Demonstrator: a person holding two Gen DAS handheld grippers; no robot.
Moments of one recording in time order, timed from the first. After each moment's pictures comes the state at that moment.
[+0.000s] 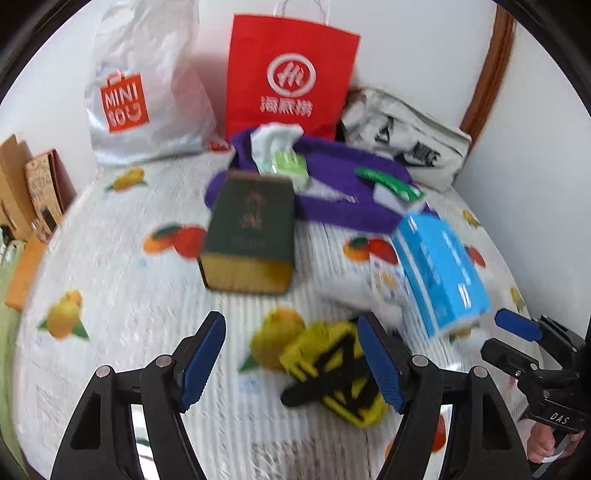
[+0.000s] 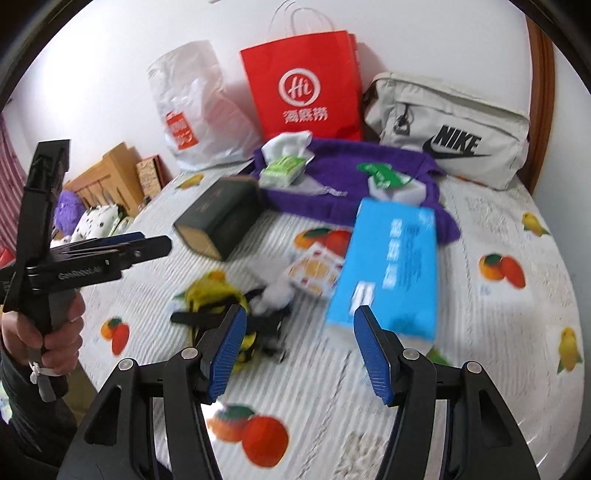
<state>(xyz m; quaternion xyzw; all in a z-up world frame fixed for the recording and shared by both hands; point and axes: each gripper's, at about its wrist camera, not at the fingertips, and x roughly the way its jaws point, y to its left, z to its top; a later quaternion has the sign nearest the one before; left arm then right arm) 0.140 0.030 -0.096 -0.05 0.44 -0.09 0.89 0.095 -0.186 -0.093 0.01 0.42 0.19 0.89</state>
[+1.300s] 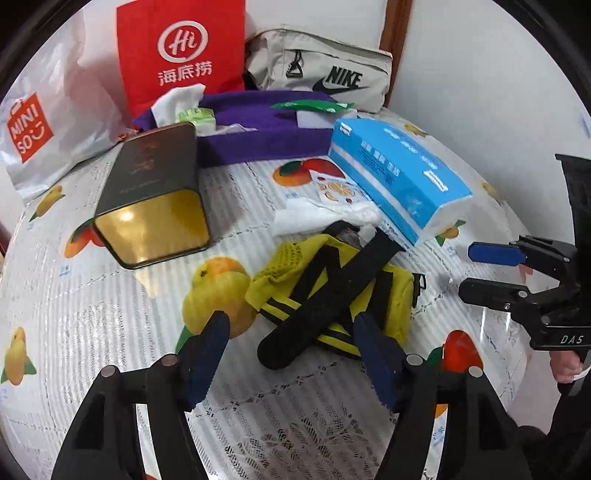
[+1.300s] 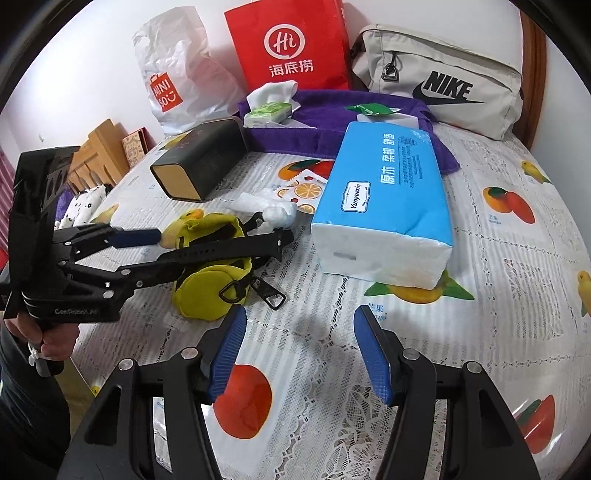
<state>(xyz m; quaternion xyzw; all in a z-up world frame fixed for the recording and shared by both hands) 0.131 -0.009 -0.150 0.08 0.46 -0.22 0.86 0.084 -0.193 -0.147 0.02 0.47 0.16 0.87</state>
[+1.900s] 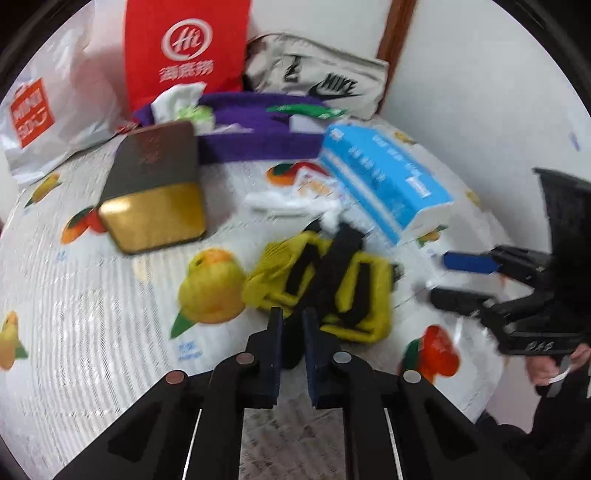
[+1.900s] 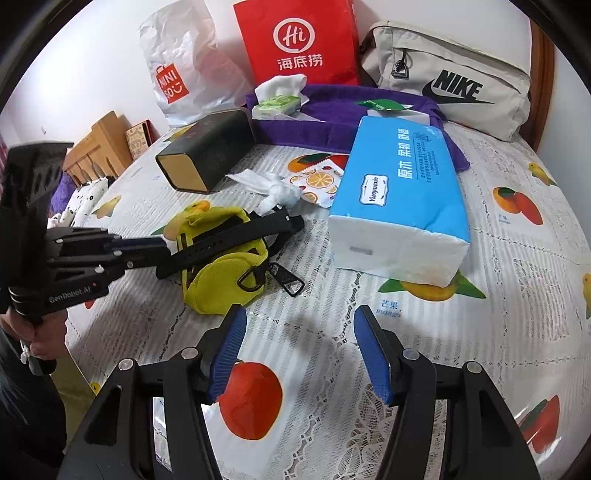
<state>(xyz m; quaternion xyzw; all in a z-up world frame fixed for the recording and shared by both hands) 0.118 -0.001 -0.136 0.04 0.45 -0.25 0.86 0.083 -0.183 -0.151 0.01 0.47 0.17 0.86</state>
